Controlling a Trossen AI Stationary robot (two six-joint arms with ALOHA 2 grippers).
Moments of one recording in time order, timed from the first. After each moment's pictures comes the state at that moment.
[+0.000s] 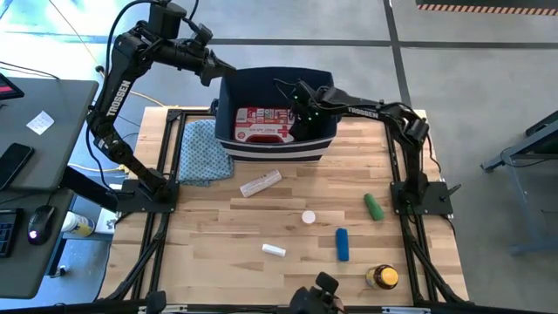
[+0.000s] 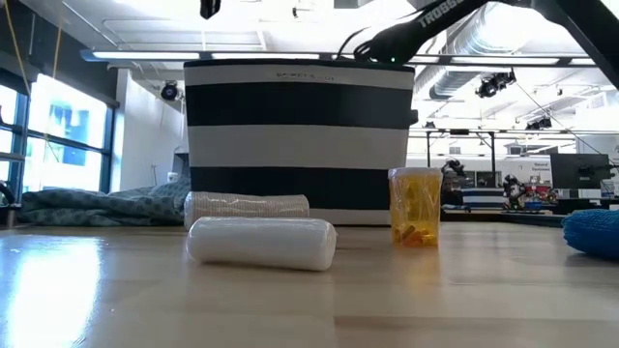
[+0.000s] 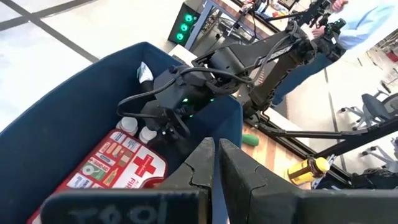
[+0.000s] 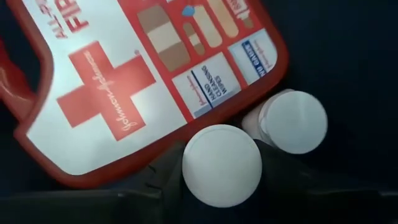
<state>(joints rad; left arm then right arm) 0.90 1.55 2.16 -1.19 0.66 -0.08 -0.59 2.00 1.64 -0.74 0.05 -0.05</state>
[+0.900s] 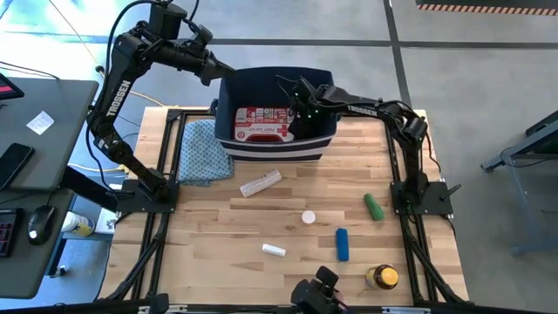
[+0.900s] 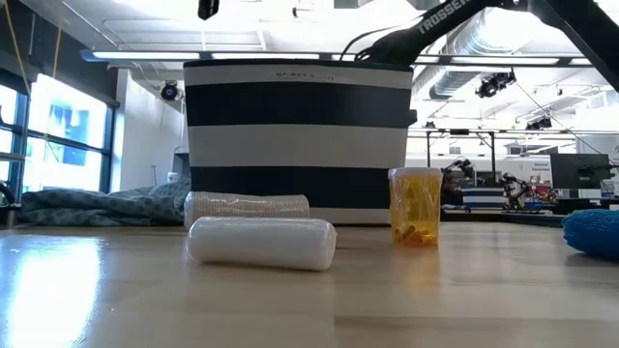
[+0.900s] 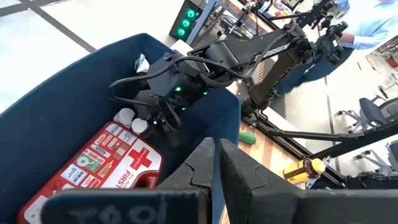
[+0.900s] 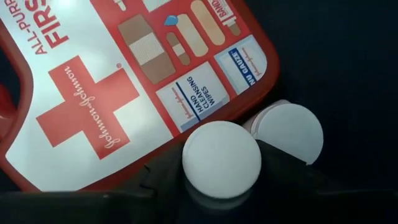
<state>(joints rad) 0.90 1.55 2.16 -1.21 0.66 -0.11 -0.62 2.02 1.64 -0.68 0.04 -0.05</state>
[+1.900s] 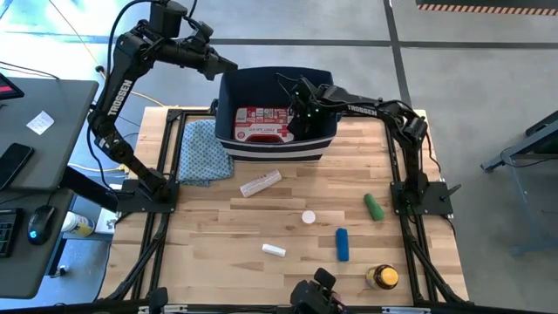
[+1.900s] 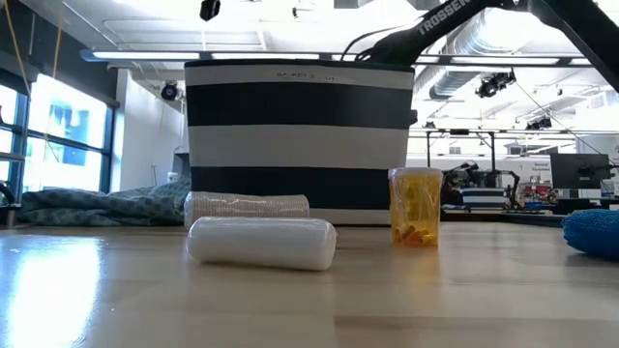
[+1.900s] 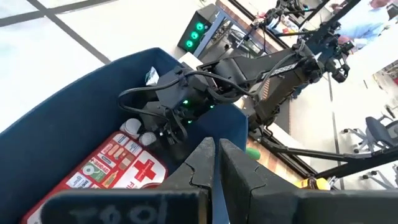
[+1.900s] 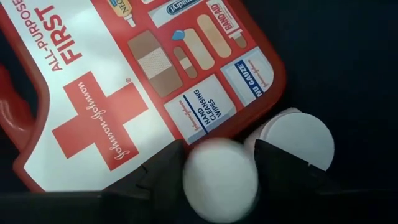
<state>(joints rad) 0.90 1.55 2.16 -1.15 0.62 -0.19 -0.62 2.02 1.64 -0.66 -0.03 -0.02</state>
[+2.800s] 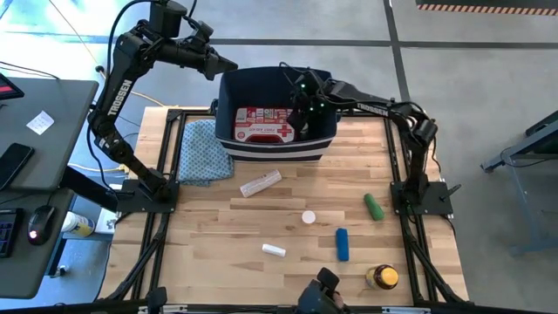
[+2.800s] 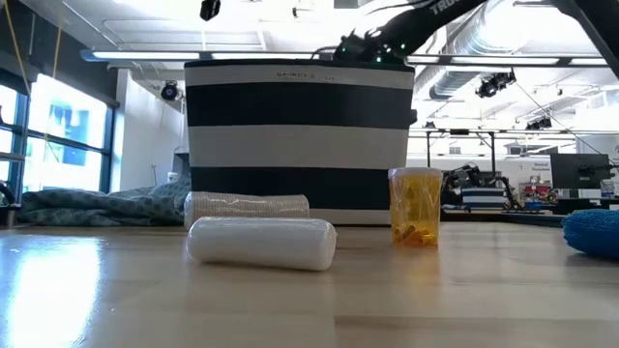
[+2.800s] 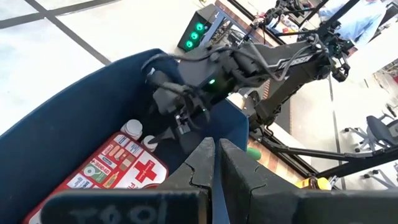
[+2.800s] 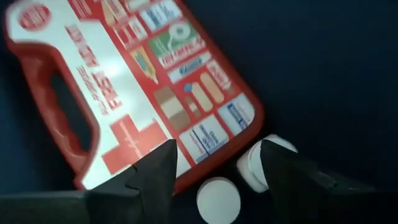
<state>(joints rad) 0.90 1.55 2.16 -1.15 0.62 -0.18 -0.62 1.91 1.64 -0.62 -0.03 0.01</state>
